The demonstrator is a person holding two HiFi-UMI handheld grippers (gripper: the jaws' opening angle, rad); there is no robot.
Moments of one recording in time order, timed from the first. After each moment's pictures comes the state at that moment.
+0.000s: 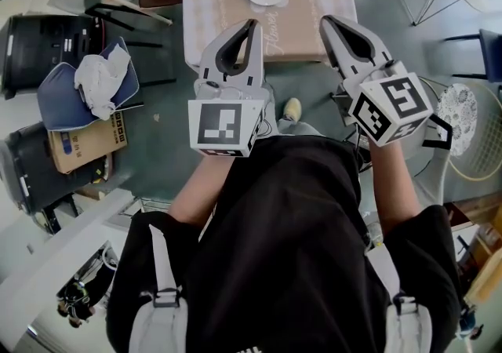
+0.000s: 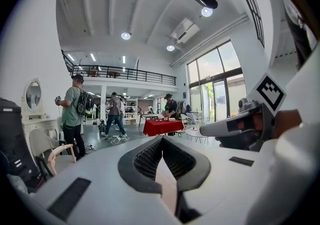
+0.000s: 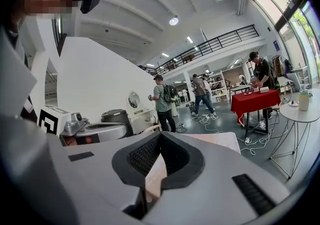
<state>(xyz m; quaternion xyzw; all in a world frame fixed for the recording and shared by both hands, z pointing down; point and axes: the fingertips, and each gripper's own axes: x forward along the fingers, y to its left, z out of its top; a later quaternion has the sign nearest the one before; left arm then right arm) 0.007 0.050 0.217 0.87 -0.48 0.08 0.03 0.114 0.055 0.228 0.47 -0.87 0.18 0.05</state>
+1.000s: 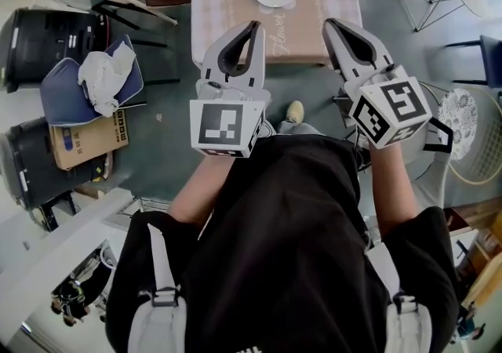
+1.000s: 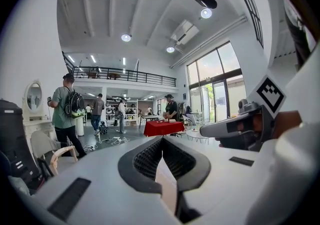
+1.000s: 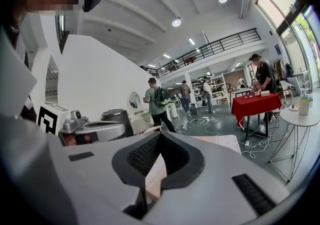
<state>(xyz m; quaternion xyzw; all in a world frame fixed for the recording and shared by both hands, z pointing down) -0.011 0.059 0.209 0.87 -0.48 0.07 0.02 0.097 0.063 0.220 0.47 -0.87 0.16 0.05</state>
